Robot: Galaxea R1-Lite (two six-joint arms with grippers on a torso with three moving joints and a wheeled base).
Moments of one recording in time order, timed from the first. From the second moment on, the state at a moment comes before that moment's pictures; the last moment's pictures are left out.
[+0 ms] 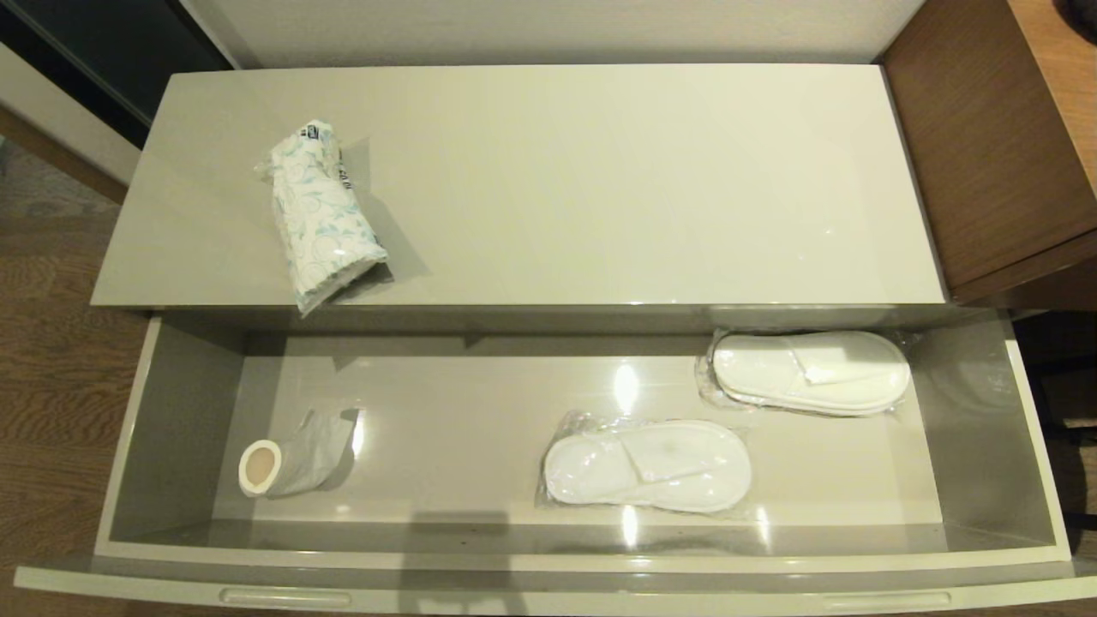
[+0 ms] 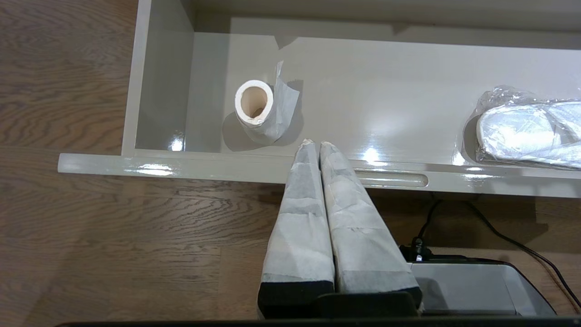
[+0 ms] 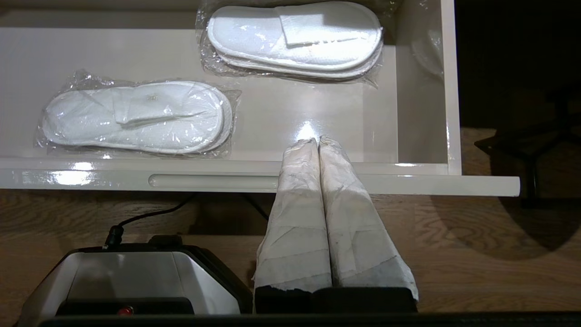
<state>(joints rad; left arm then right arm) 0.01 0.00 0.00 -0.03 0.01 -0.05 -0.01 0.02 0.00 0.00 0.00 -0.05</state>
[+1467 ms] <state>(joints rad) 0.03 0.34 -0.62 1.20 -0.09 -0.10 -0.08 0.50 -0.90 1.16 0.11 0.37</state>
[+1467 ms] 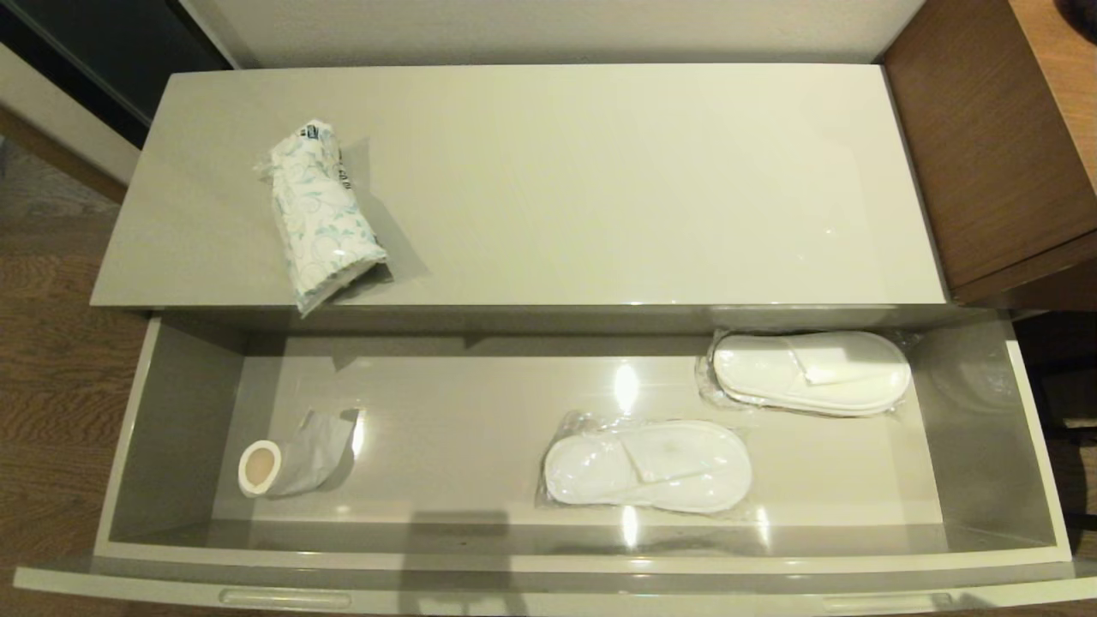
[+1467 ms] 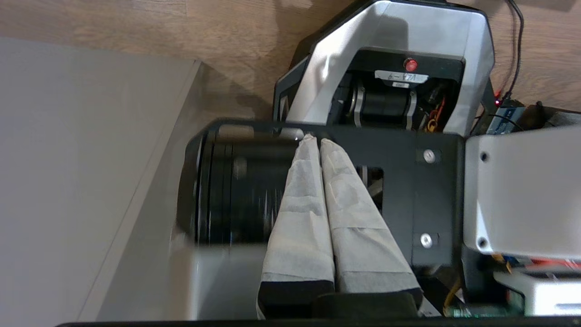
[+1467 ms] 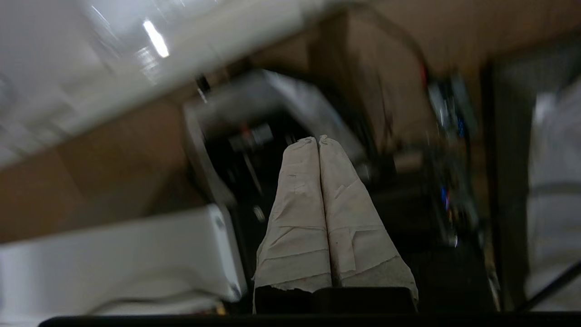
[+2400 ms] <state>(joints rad) 0.08 0.47 -0.45 0.98 -0.10 -0.07 -0.11 0.35 -0.52 1.08 0.16 0.32</state>
